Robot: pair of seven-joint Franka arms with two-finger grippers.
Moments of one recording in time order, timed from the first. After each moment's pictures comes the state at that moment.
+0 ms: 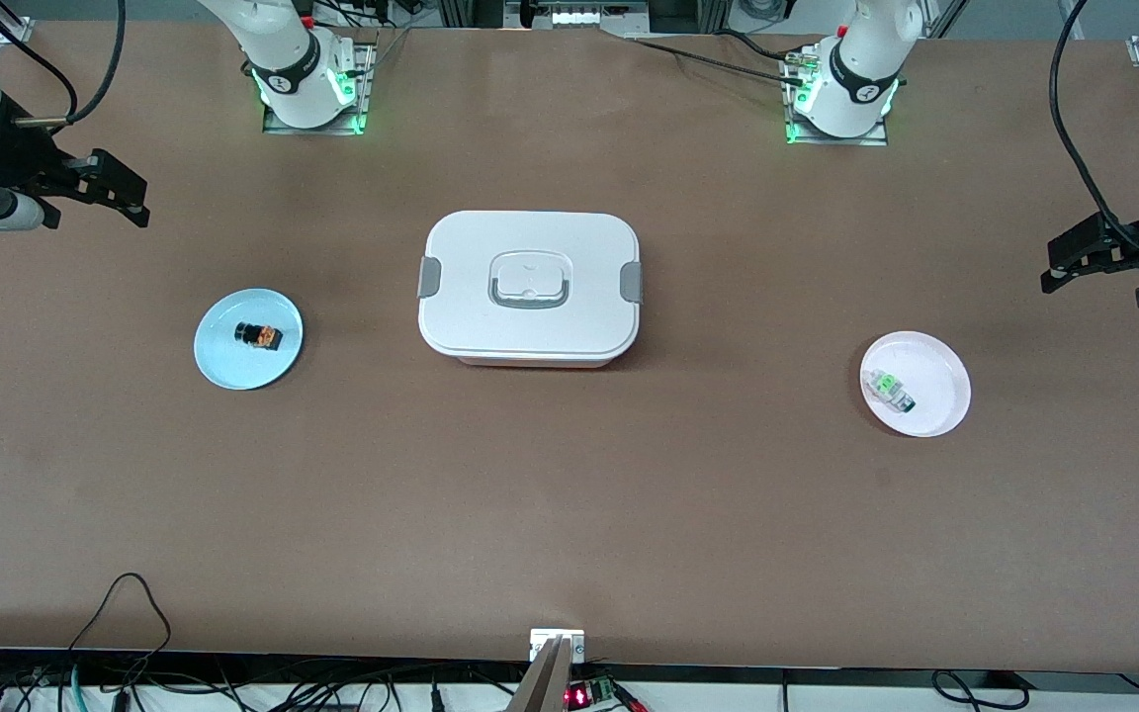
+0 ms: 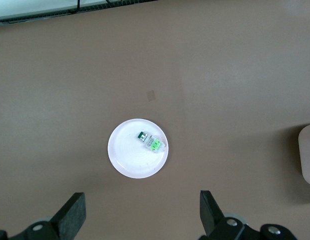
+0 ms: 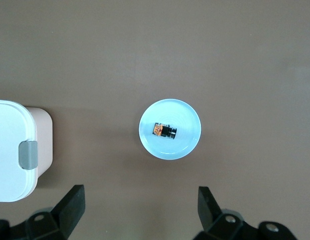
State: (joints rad) left arm 0.19 0.12 -0.17 -1.44 -0.01 1.61 0.17; right arm -0.02 -0.08 0.10 -1.69 -0.03 1.62 0.04
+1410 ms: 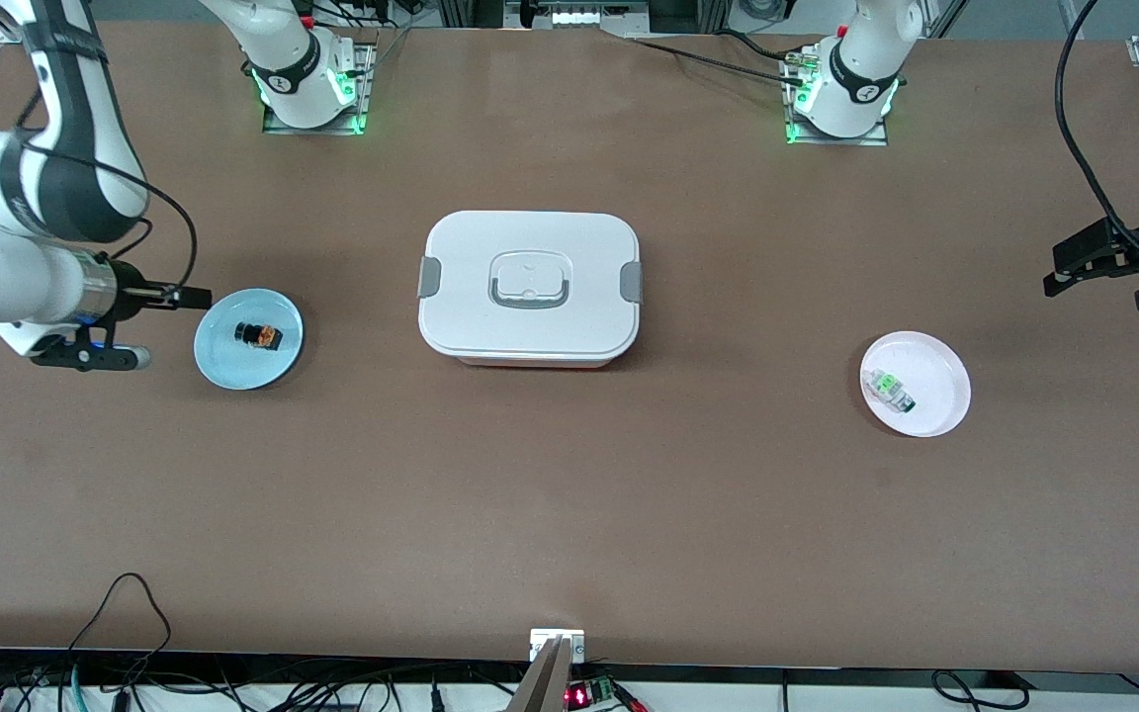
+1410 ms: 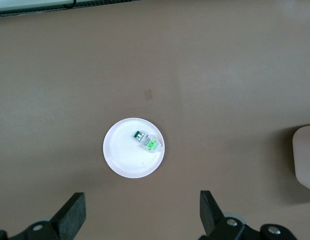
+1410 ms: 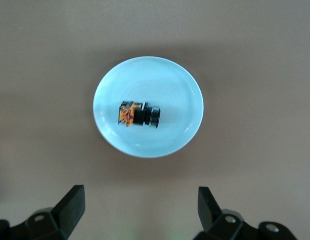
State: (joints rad) left arm 0.21 0.12 -0.19 -1.44 -0.04 1.61 0.17; right arm -0.09 0.24 0.05 -1.92 -0.05 1.85 0.06
